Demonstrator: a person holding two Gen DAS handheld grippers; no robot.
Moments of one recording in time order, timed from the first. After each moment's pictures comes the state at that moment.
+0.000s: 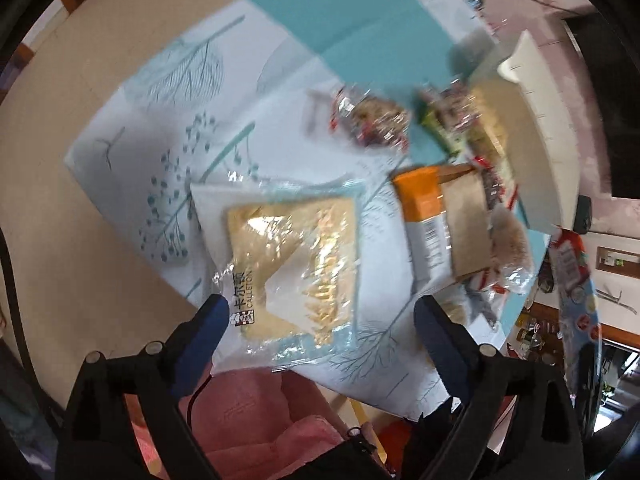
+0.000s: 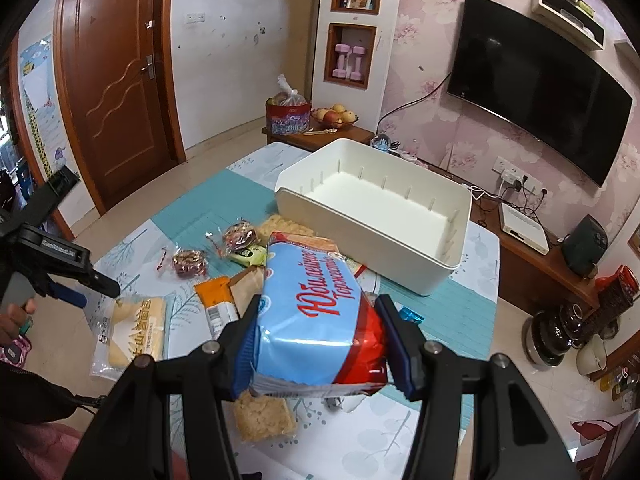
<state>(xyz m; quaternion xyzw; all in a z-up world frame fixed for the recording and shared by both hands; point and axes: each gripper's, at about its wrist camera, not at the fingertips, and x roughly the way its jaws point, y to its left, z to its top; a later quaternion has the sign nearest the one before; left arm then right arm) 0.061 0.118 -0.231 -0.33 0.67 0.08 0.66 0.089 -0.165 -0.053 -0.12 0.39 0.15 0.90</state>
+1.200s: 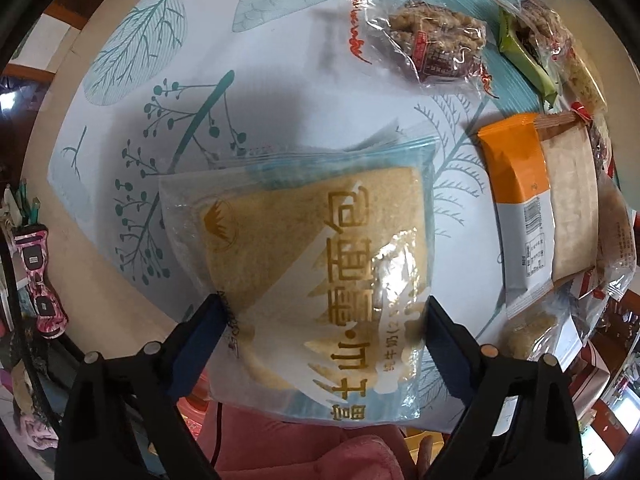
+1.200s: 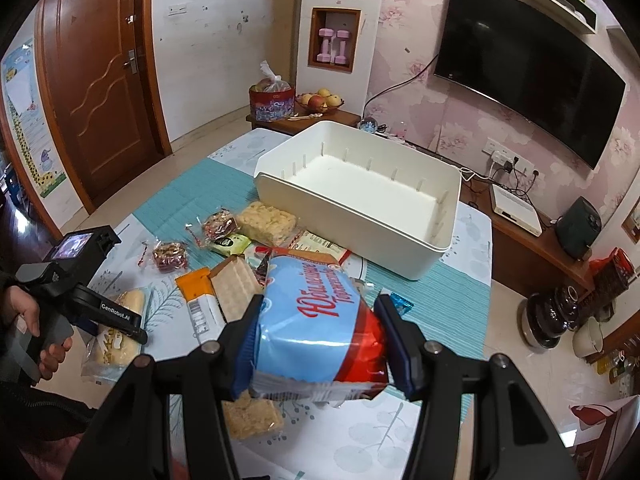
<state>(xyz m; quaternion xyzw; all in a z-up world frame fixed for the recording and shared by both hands) 0.101 0.076 -0.304 -0.22 0.75 0.13 0.61 0.103 -0.174 -0.064 -0.12 0.41 0.12 0.90</state>
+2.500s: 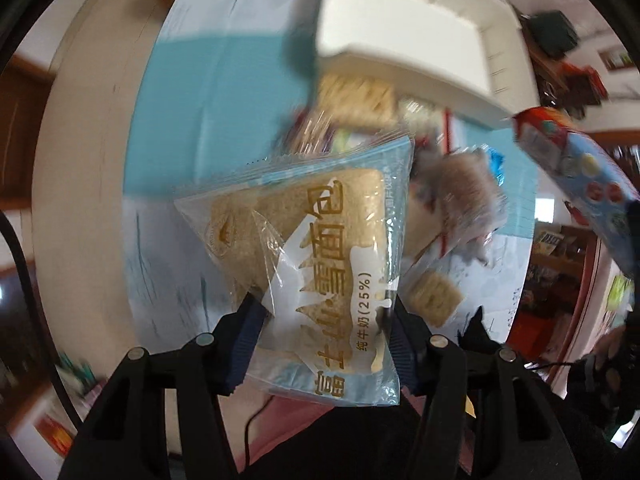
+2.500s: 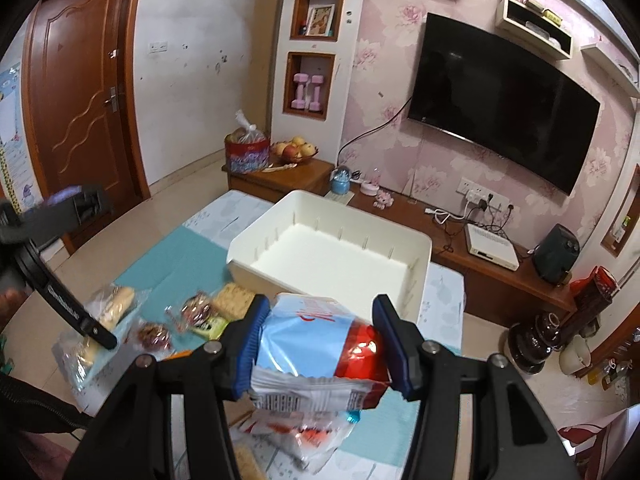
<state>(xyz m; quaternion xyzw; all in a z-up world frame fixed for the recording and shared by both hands) 0.246 0.038 -0.110 -0.02 0.75 -0.08 0.66 0.154 -0.171 -0.002 -0.11 0.33 0.08 0.93</state>
